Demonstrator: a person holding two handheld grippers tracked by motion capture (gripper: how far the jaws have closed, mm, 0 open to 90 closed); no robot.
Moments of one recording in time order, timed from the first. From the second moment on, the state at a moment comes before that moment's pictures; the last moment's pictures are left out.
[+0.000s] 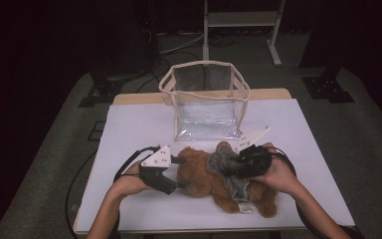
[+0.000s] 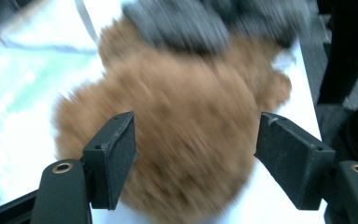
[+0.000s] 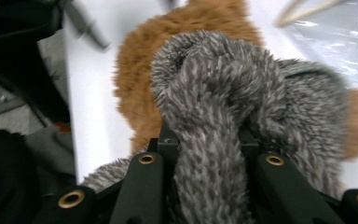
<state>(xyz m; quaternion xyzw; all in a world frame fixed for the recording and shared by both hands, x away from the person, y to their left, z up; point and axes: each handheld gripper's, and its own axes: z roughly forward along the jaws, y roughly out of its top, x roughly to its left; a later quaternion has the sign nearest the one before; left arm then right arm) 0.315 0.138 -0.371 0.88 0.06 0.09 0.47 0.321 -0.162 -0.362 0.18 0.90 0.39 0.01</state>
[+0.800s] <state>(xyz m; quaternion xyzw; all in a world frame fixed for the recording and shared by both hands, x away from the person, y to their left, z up) 0.303 0.117 -0.375 0.91 0.03 0.09 0.41 0.326 -0.201 -0.351 0.22 0.89 0.40 0.02</state>
